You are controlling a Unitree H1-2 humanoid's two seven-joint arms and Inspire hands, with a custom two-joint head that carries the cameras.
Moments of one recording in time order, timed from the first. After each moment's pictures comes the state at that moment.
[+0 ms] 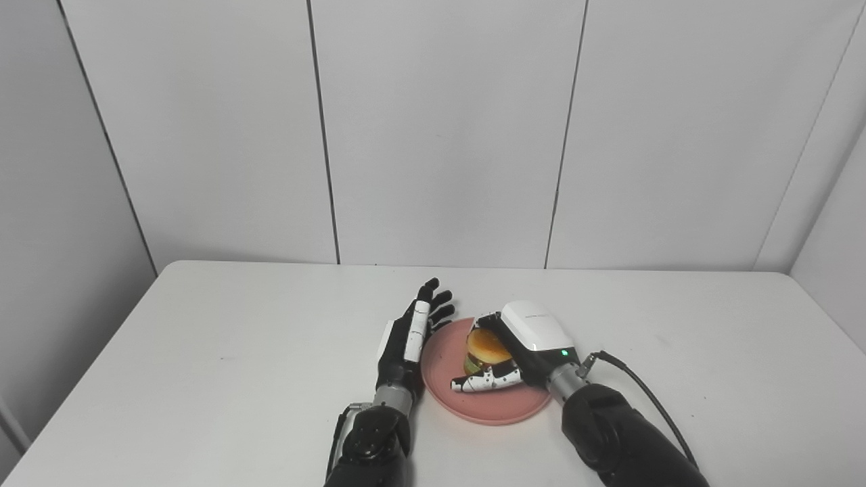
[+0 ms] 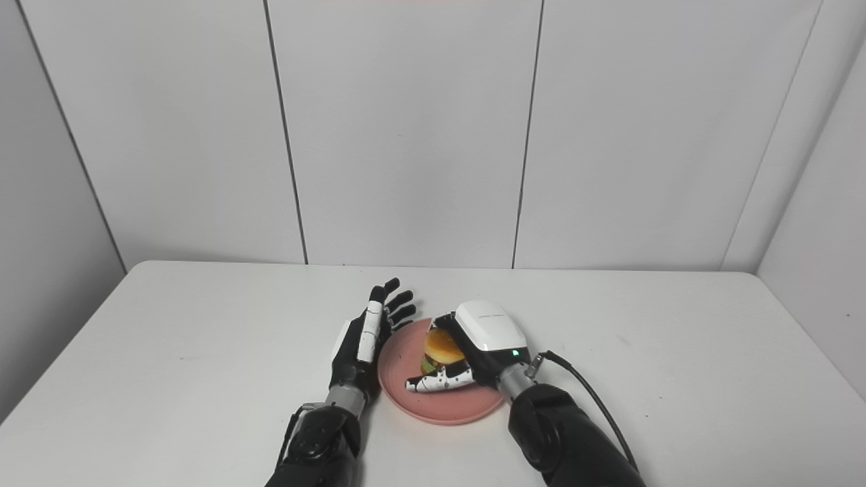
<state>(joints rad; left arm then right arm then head) -0.70 -0.14 0.08 0.95 -0.13 -0.33 -0.02 -0.73 -0.20 0.46 0.68 -0.77 -0.16 -0.16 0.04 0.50</state>
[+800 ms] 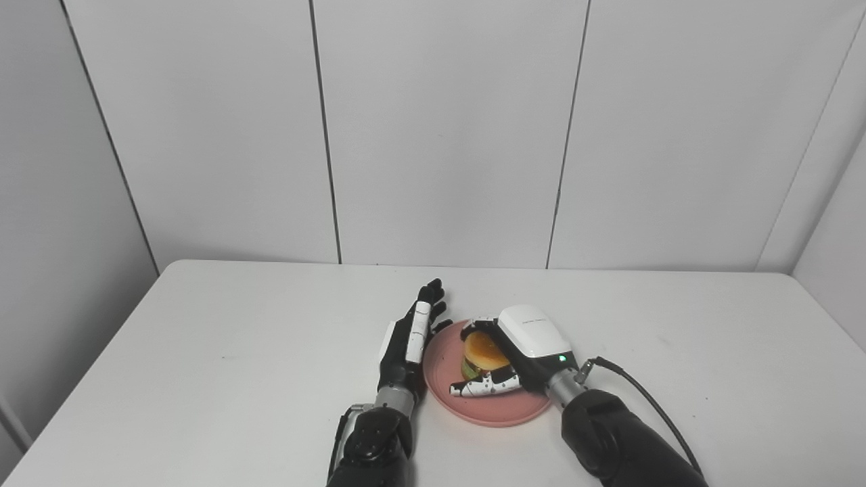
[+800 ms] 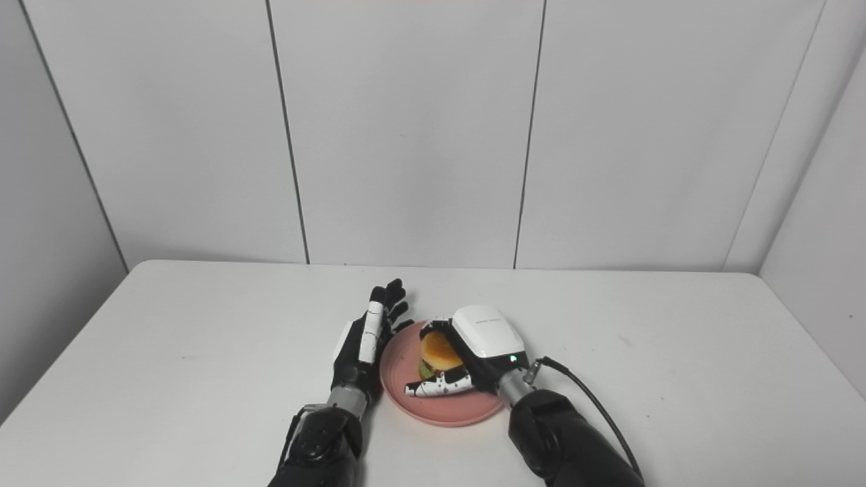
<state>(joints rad) -0.68 -0.15 0.08 0.92 -0.13 -0.31 -0.02 -0.72 -0.22 0.50 0.70 -0.78 -0.18 -0.19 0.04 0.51</state>
